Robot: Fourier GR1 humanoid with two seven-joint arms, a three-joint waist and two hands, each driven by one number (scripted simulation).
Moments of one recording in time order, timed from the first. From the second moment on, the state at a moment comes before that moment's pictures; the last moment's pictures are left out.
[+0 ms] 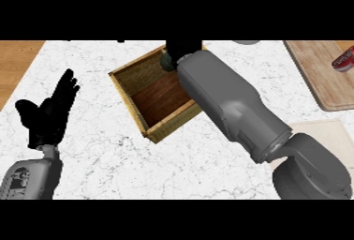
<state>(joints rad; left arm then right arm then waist) -0.23 0.19 0.12 -1.47 -0.04 0.05 0.17 -1.48 0.00 0.83 -0.24 0.49 -0.21 0.60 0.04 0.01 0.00</state>
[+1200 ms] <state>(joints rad) -0.23 0.19 0.13 -1.47 -0.04 0.05 0.16 -1.41 0.00 0.70 -0.24 0.47 -0.19 0.67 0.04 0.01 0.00</state>
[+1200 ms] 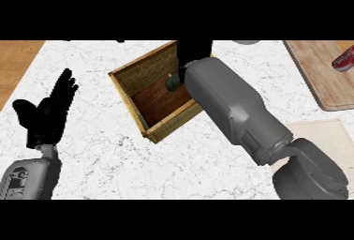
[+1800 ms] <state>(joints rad) -0.21 0.19 0.14 -1.49 -0.04 0.05 0.19 -1.43 -0.04 0.50 -0.38 0.38 -0.53 0.70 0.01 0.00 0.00</state>
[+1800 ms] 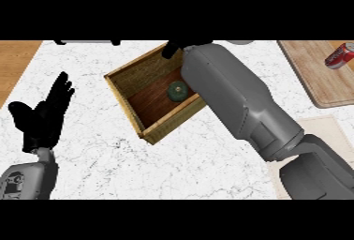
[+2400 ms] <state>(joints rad) -0.17 0.21 0.18 -1.52 -0.03 0.06 0.19 -1.14 -0.21 0.38 -0.79 0.29 -0.59 0.73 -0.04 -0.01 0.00</state>
